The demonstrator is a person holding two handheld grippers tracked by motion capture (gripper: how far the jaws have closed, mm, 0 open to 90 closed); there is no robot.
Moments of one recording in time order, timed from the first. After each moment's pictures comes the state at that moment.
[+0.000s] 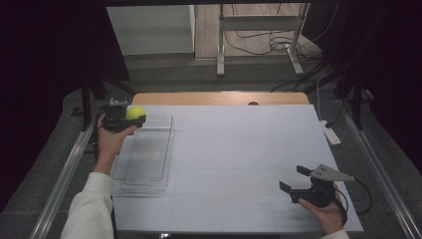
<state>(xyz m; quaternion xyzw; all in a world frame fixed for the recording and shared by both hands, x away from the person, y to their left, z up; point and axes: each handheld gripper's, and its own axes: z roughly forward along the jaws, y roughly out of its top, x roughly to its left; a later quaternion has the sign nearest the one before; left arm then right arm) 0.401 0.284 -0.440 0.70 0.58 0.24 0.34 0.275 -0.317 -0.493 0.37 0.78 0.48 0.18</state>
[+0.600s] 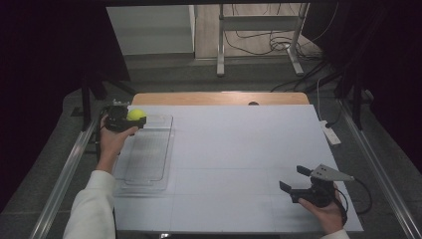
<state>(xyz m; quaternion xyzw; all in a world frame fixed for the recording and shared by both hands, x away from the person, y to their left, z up) 0.411 0.284 -0.452 0.71 0.59 0.23 0.32 0.275 -0.317 -0.494 0.37 0.77 0.48 0.18</state>
